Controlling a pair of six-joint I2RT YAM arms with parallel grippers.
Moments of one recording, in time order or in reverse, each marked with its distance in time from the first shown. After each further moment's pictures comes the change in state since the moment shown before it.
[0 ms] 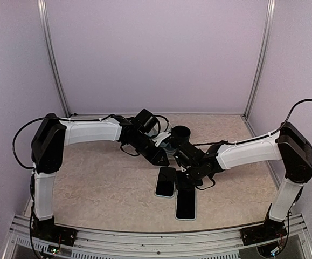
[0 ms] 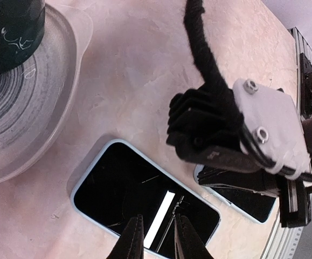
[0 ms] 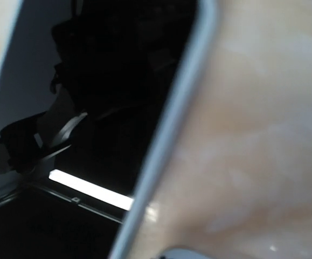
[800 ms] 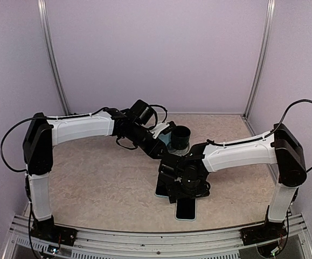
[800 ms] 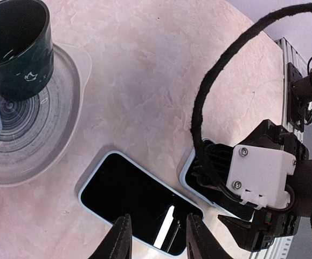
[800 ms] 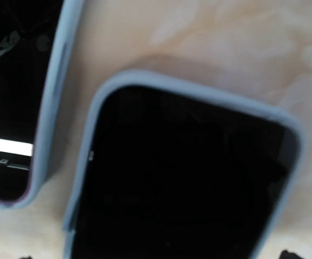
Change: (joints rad) left arm -0.002 -0.094 0.010 -0.020 -0.014 0.008; right arm 0.171 0.089 0.261 -0.518 0.140 0.222
